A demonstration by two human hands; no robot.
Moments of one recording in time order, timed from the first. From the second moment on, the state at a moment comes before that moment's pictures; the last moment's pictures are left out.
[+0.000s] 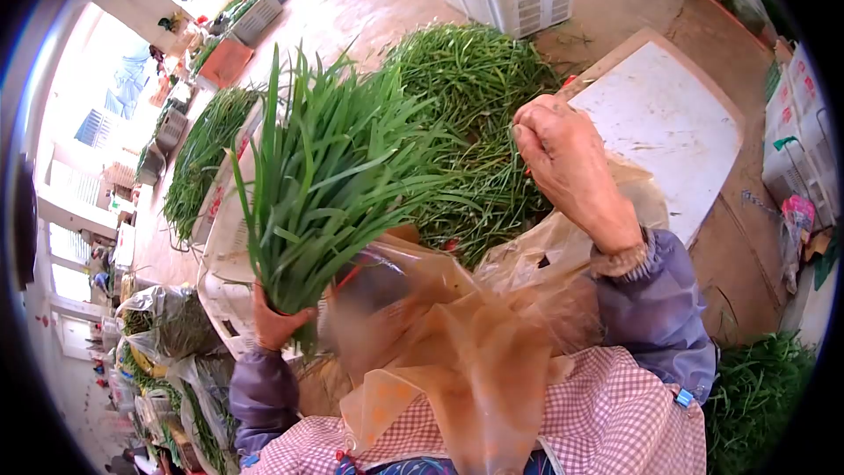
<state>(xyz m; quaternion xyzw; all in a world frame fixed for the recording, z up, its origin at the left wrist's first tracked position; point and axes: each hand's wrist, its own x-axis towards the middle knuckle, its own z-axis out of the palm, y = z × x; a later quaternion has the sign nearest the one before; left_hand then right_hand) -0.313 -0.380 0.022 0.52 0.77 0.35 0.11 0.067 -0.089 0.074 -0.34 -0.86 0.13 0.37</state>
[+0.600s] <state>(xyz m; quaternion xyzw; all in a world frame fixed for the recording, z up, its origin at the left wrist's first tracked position) -0.286 -0.400 -0.004 0.50 0.83 0.25 0.01 -0.013 -0.156 0.065 -0.09 -0.84 0.40 0.36</state>
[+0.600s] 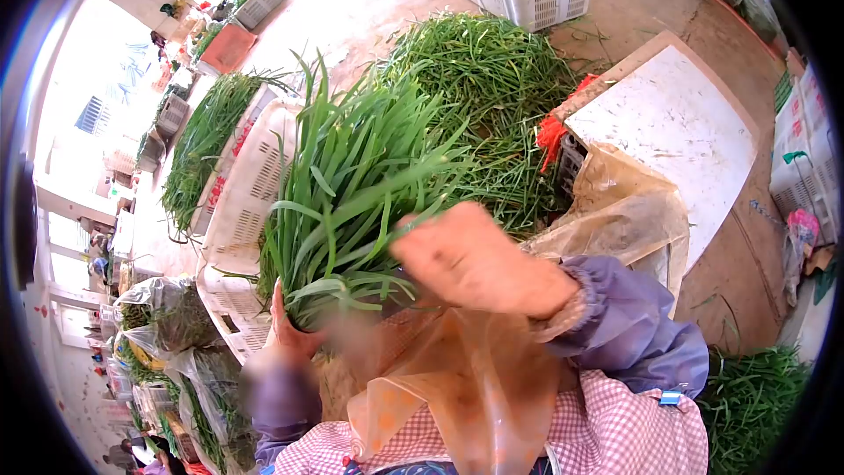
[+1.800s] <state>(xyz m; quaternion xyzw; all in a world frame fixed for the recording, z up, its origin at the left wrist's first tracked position) -0.291 -0.397 -0.024 0.65 0.71 0.23 -0.17 0.030 -0.067 0.104 -0.28 -0.58 0.51 0.57</state>
